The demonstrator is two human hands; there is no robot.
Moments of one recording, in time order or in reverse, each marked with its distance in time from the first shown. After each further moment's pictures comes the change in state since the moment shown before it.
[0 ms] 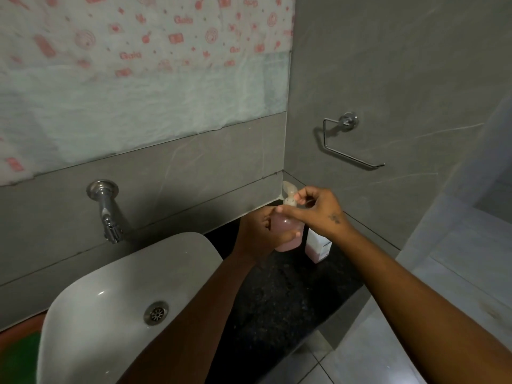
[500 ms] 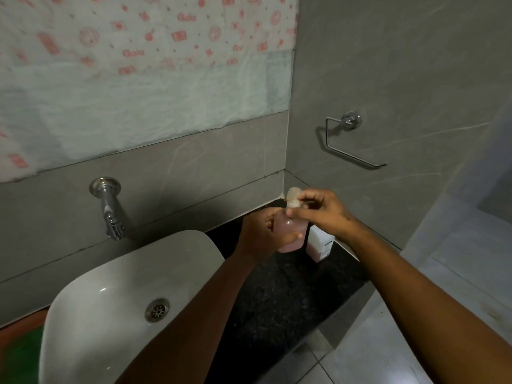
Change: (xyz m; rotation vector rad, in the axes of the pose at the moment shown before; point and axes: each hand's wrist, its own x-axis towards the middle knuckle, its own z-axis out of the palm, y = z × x) left_hand -0.004 0.003 0.002 -0.048 -0.042 -0.077; right_hand 0.003 0.007 -0.012 0.126 -0.173 0.091
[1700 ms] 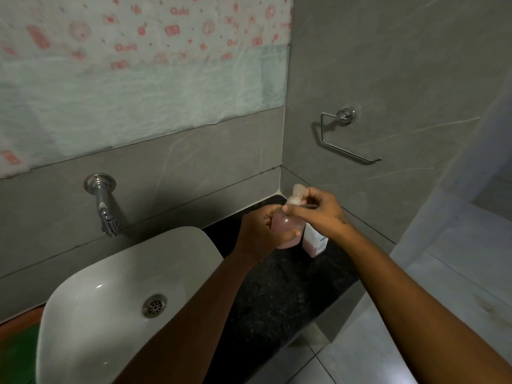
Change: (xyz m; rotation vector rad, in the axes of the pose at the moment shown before) left_hand -0.004 0.001 0.009 0.149 0.018 0.087; right_hand -0.011 0.014 0.004 0.000 0.127 0.043
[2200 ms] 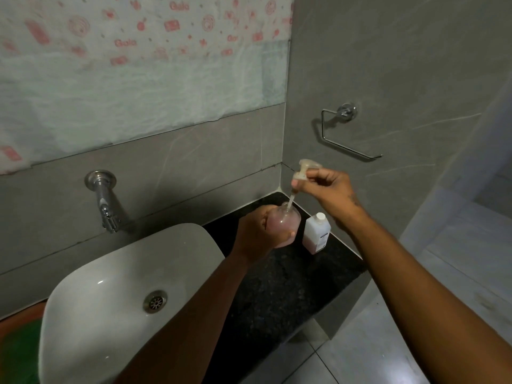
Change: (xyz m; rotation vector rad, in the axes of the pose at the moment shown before) left_hand -0.010 -0.011 0.000 0.073 -0.043 -0.033; right_hand 0.011 -0.025 -0.014 0.201 0.124 0.023
